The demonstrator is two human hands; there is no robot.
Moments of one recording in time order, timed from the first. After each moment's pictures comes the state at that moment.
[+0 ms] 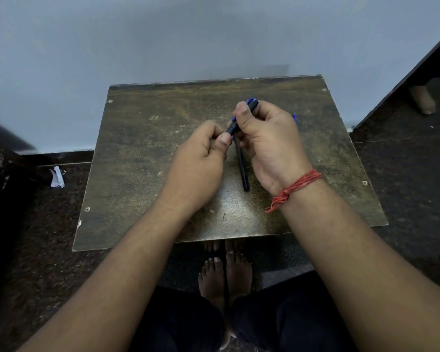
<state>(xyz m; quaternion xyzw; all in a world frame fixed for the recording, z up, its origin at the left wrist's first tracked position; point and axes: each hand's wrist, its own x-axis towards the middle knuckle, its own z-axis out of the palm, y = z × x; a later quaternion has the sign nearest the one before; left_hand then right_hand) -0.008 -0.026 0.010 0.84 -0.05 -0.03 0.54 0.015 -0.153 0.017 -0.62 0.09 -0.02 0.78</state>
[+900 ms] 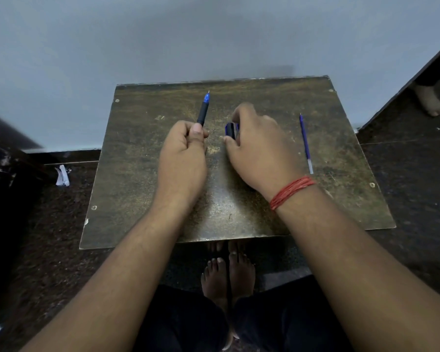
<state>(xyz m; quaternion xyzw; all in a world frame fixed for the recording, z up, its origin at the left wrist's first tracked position) -0.002 -0.013 0.001 0.79 0.09 0.04 0.61 0.007 -0.143 0.026 -0.97 -0.04 -0.08 0.24</state>
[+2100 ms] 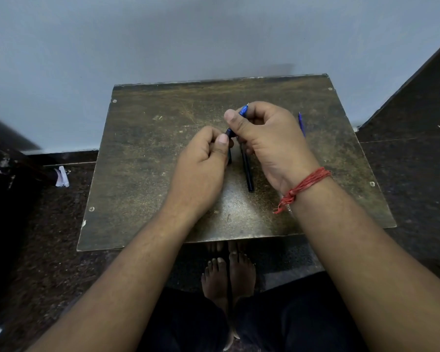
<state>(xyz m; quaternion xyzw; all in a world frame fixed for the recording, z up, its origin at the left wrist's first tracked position) -0.014 -0.025 0.006 0.82 -0.03 0.00 0.58 0.015 -0.156 0.023 -0.71 0.05 -0.01 0.70</state>
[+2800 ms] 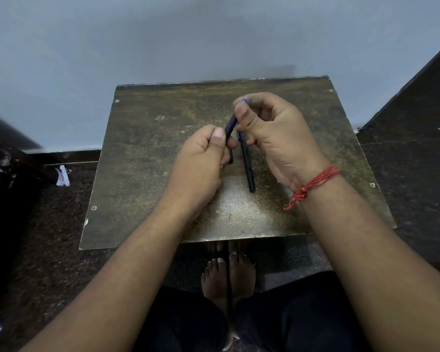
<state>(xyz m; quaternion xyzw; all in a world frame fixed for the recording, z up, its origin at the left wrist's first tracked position) -0.009 -0.024 0.007 0.71 -0.01 -0.08 0.70 0.024 -0.168 0.016 -0.66 -0.01 0.00 0.75</state>
